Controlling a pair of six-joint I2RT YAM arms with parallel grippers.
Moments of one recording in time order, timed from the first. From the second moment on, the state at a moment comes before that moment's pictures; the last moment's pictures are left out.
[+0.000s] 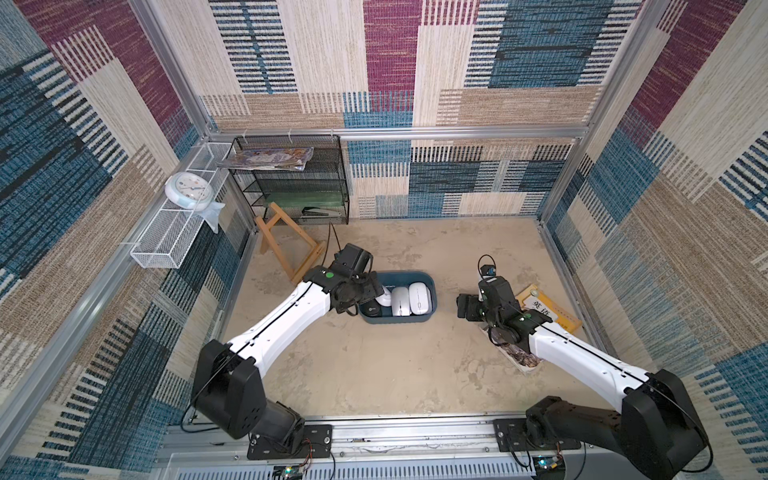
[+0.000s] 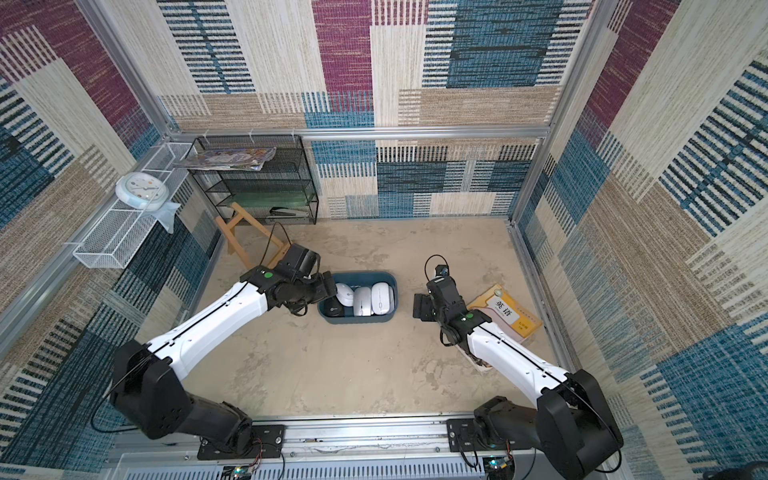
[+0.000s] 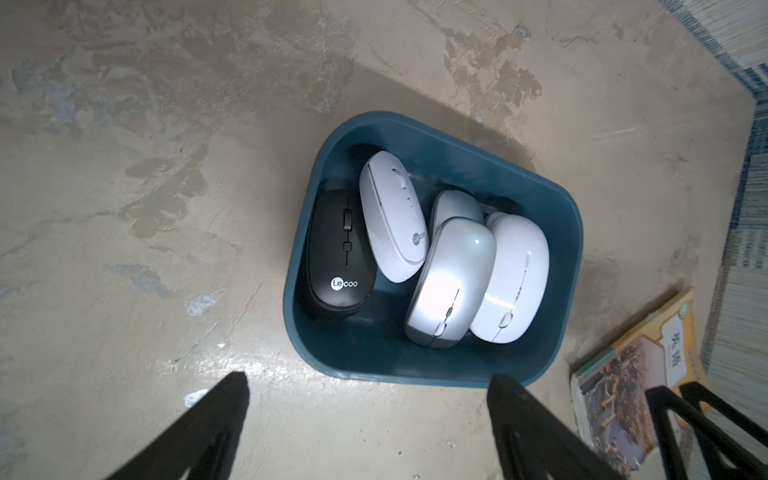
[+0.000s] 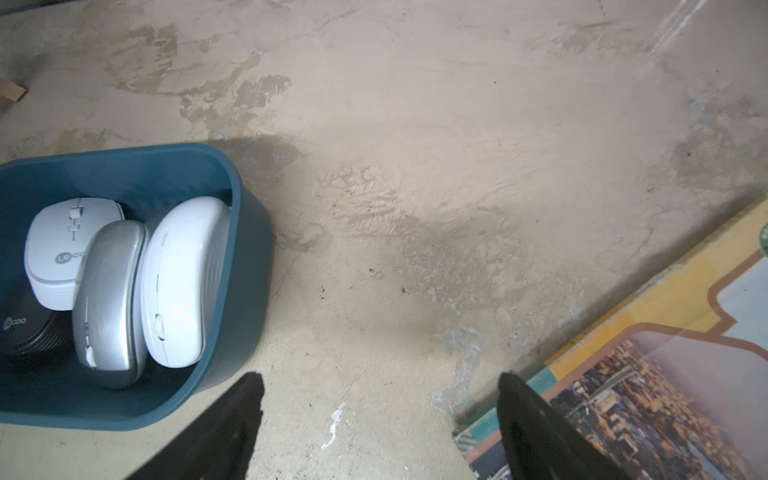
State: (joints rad) left arm -0.52 1.53 1.27 -0.79 -0.04 -0.85; right arm 0.49 1.19 0.66 -0.22 0.23 0.40
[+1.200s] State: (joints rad) left arm -0.54 1.98 1.56 -0.84 -0.06 -1.02; right arm 0.50 1.12 0.55 -0.07 0.25 0.39
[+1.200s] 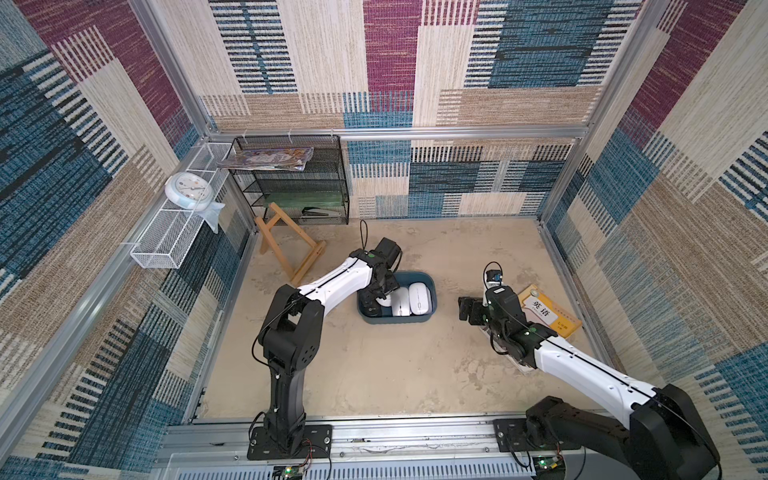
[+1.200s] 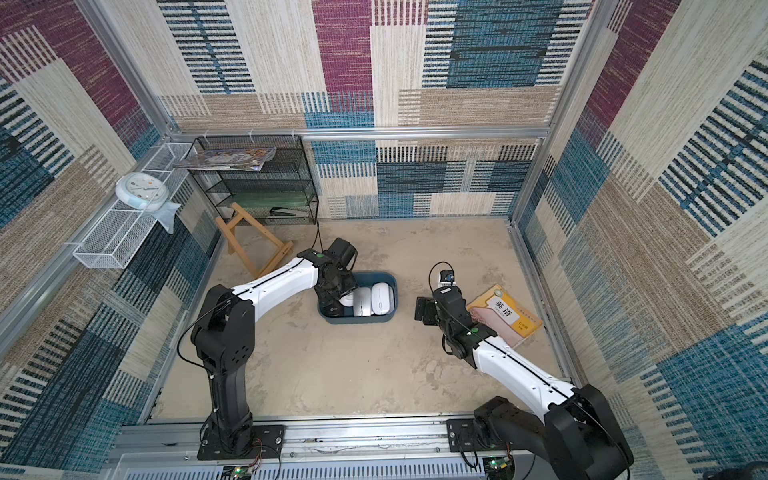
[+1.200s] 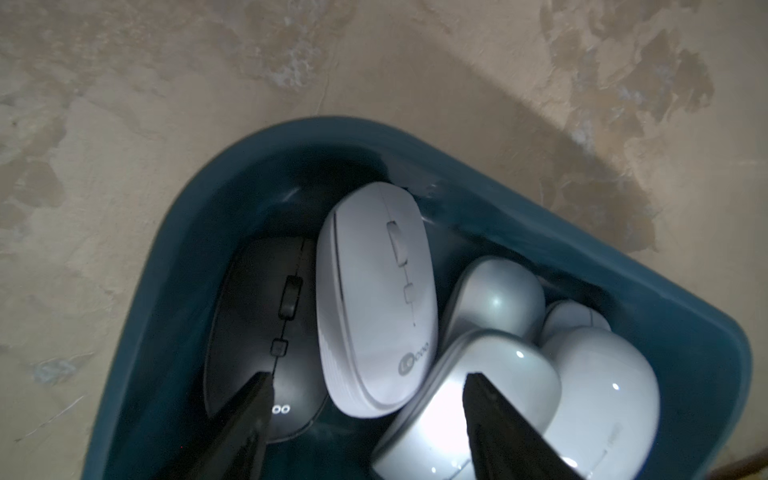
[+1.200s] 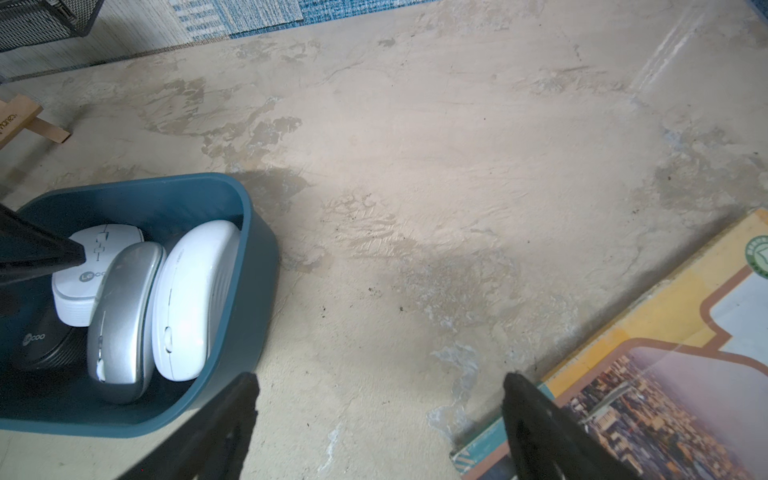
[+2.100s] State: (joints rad) left arm -0.53 1.88 1.31 -0.51 0.01 -1.07; right arm 0.50 1.13 0.54 -0.06 0.22 0.38
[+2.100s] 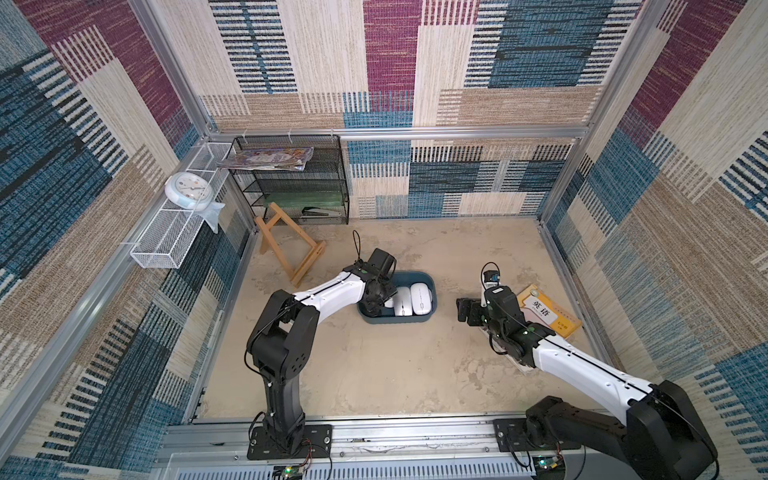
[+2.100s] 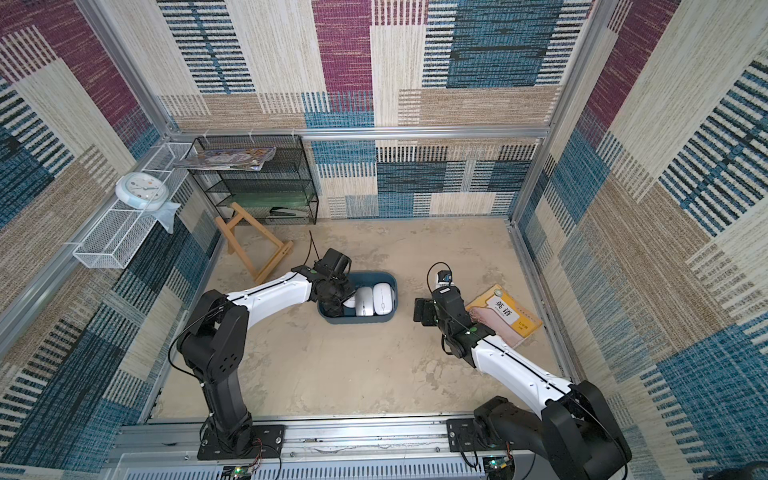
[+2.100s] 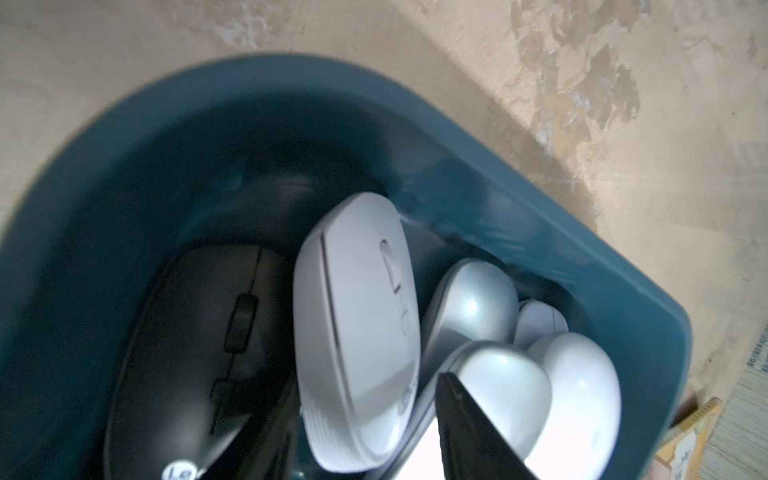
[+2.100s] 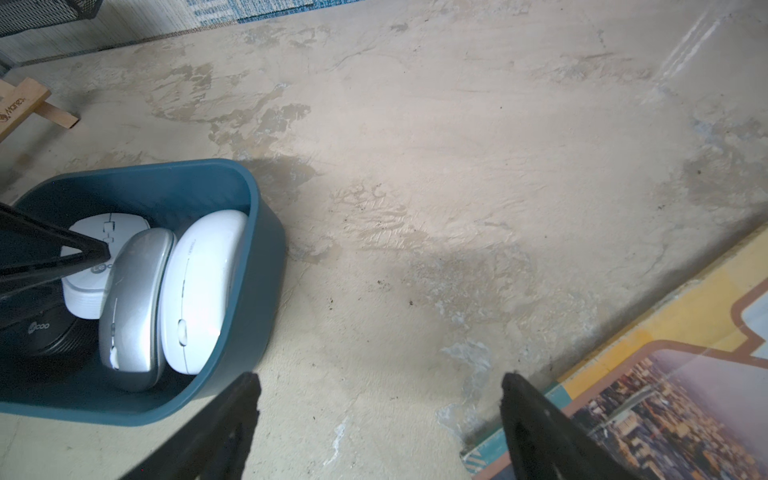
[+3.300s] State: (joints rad) left arm -0.53 1.87 1.28 -0.44 0.03 -1.05; right arm 0.50 1.13 0.55 -0.06 0.20 0.37
